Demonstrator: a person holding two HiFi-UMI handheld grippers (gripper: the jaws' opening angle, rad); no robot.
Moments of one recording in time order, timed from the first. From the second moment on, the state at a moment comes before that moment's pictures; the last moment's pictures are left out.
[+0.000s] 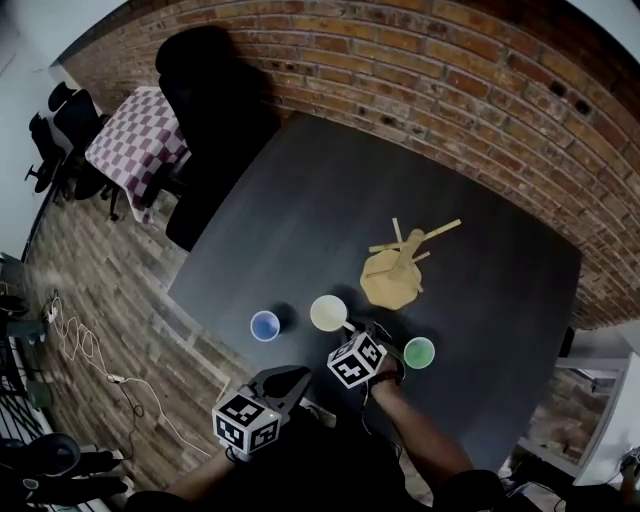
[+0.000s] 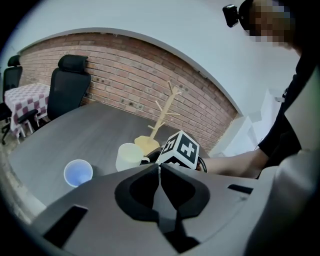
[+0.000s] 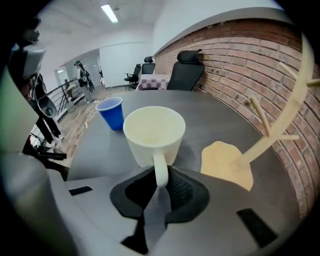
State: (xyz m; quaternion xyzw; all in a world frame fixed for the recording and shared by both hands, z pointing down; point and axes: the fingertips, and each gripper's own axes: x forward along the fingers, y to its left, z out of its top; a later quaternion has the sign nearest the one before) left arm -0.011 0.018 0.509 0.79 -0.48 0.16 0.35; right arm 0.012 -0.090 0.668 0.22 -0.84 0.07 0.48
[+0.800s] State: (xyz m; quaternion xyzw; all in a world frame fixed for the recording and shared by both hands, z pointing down) left arm -0.007 -0.017 0.544 0.85 -0.32 0.13 0.40; right arm 0.016 -0.094 0.616 0.32 -0.83 0.23 0.40
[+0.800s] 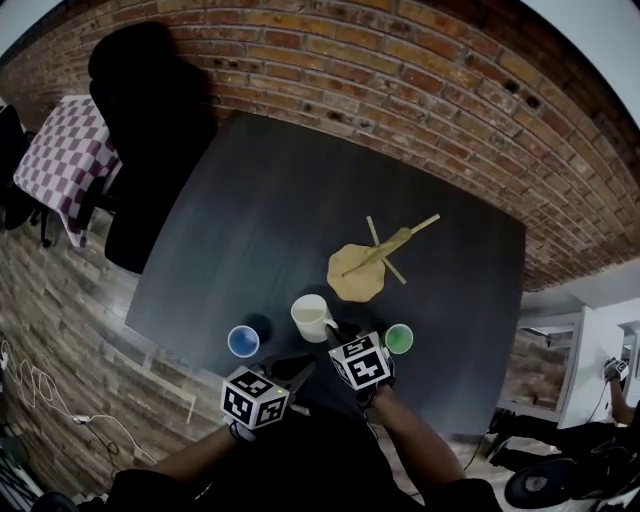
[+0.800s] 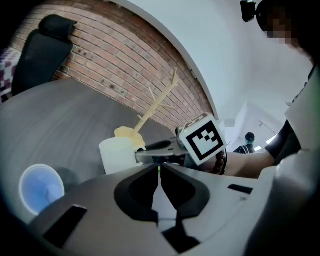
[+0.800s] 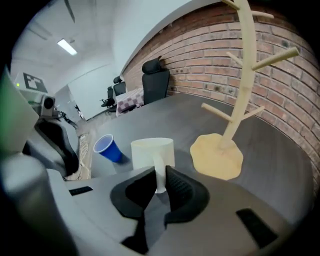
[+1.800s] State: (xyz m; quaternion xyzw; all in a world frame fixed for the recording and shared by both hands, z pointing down) left arm -0.024 -0.072 0.544 0.71 -0.24 -0.22 0.62; right arm -0.010 -0.106 0.493 0.32 -0.87 0.34 0.14
